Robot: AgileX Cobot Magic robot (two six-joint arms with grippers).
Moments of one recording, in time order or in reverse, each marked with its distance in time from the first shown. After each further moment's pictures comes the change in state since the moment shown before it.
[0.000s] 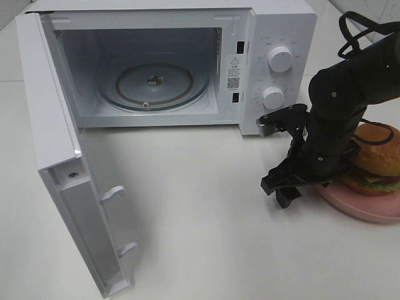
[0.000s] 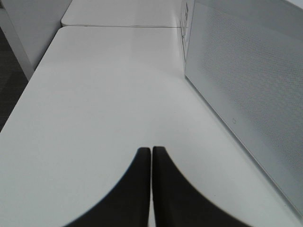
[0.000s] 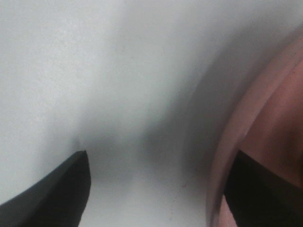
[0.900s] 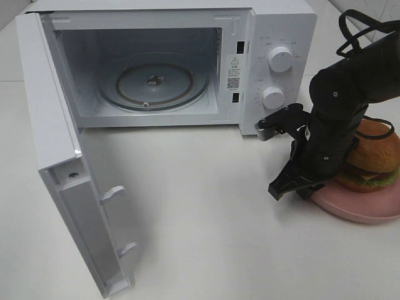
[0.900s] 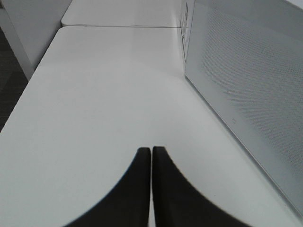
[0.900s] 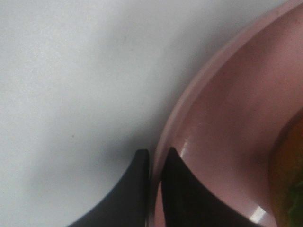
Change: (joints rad) left arm 0.000 0.000 0.000 0.000 0.000 0.000; right arm 0.000 -0.001 0.000 -0.041 0.021 -0.113
